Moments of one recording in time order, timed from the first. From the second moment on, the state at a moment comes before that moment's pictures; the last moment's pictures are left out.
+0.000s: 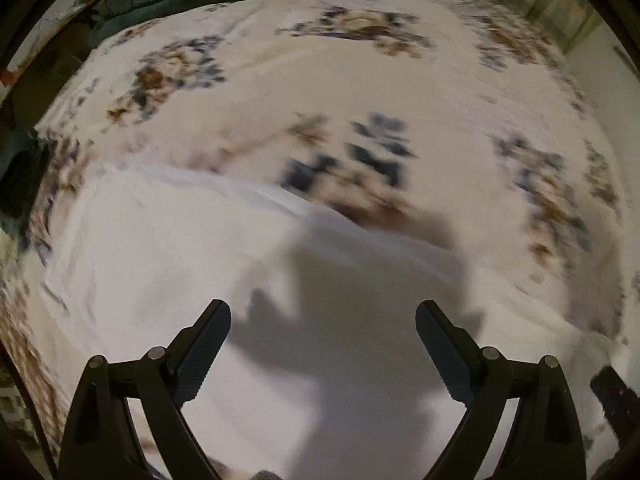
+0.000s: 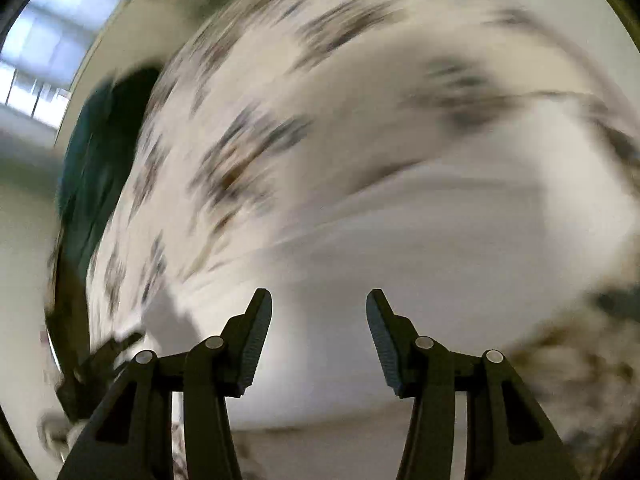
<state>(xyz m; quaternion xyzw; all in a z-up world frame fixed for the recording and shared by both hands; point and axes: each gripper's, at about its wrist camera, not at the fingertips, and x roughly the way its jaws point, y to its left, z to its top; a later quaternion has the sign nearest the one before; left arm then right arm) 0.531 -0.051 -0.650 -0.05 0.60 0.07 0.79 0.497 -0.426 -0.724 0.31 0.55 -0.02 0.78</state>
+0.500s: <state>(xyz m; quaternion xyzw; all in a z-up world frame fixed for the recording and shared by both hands) 0.553 0.080 -0.675 -0.12 0.62 0.09 0.77 0.606 -0.376 -0.786 0.25 0.65 -0.05 0.71</state>
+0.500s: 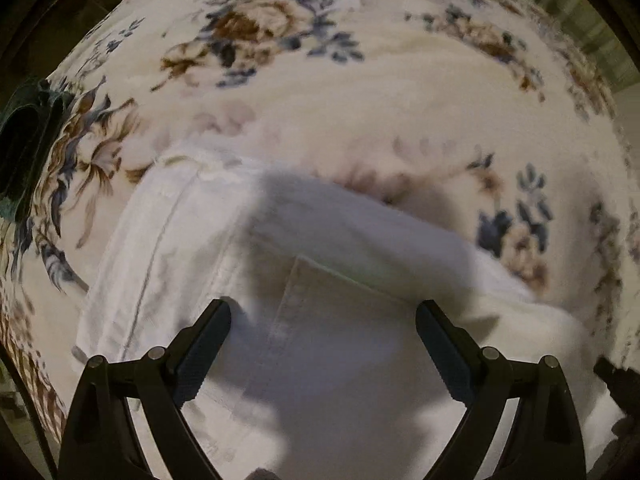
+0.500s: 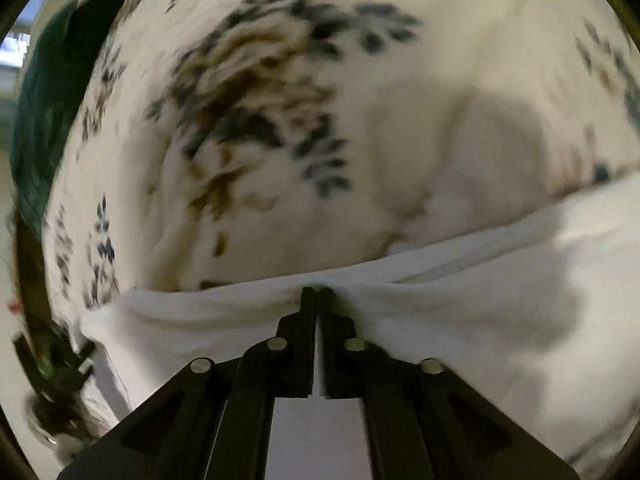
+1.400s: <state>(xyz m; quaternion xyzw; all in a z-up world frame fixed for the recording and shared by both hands) 0.564 0.080 -0.694 -0.34 0.73 0.09 0.58 0.598 -0.143 -0.732 -0.01 0.63 0.34 0.70</state>
